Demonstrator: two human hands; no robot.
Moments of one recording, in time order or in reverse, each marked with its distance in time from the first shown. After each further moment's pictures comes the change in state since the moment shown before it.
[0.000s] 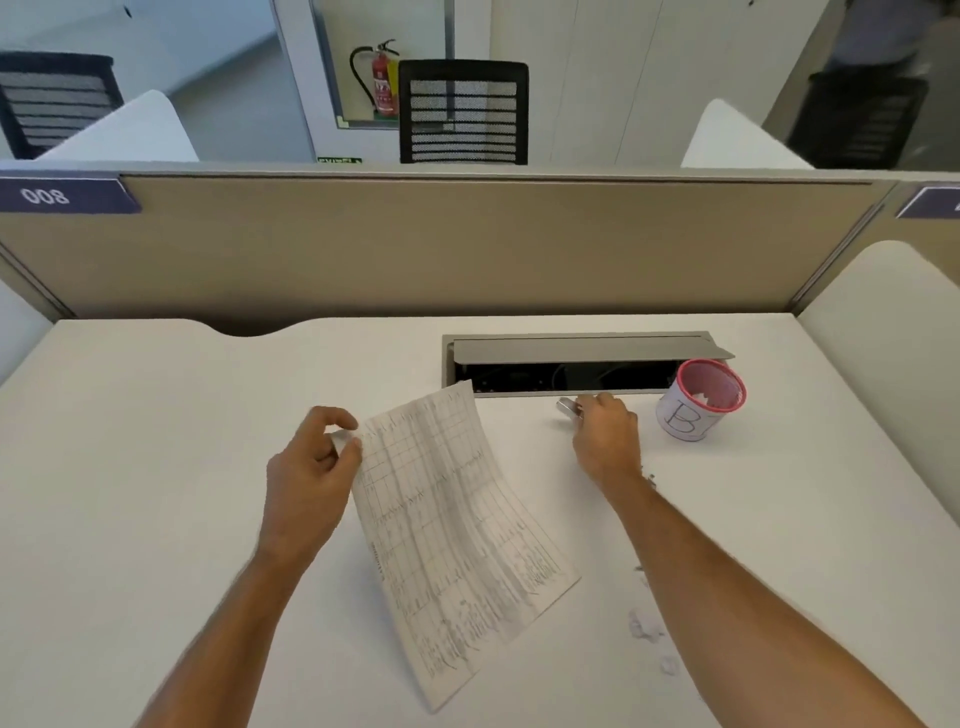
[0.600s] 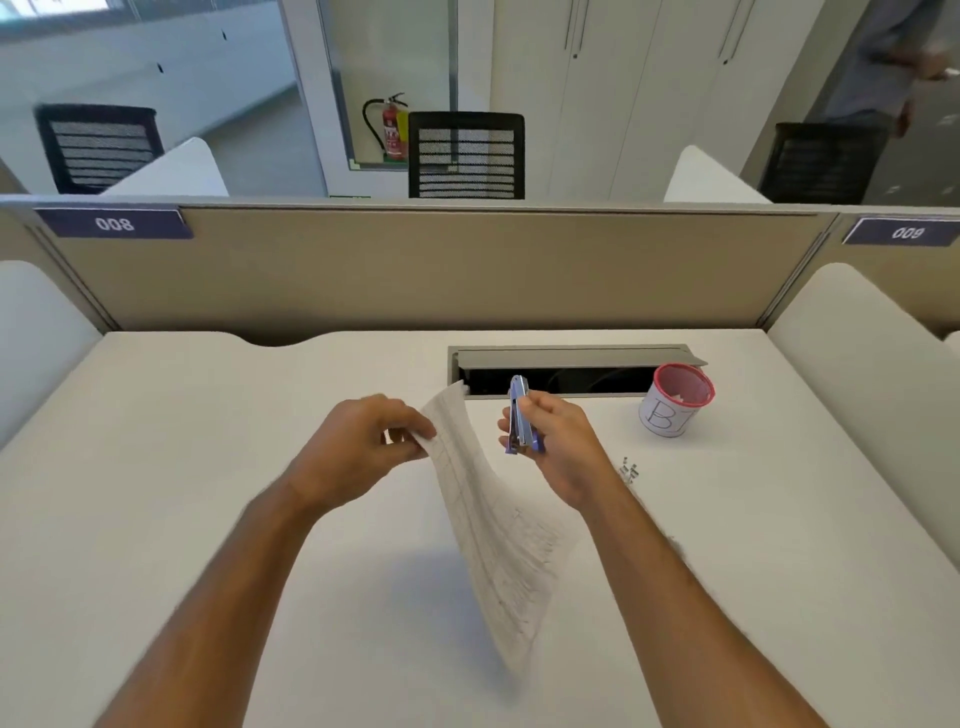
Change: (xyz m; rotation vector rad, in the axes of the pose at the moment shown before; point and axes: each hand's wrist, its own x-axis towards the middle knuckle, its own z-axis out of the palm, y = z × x) left_hand -0.019 0.060 -0.033 0.319 -0.416 0.374; right_hand -0.090 -0.089 -0.117 1.459 -0.402 0.317
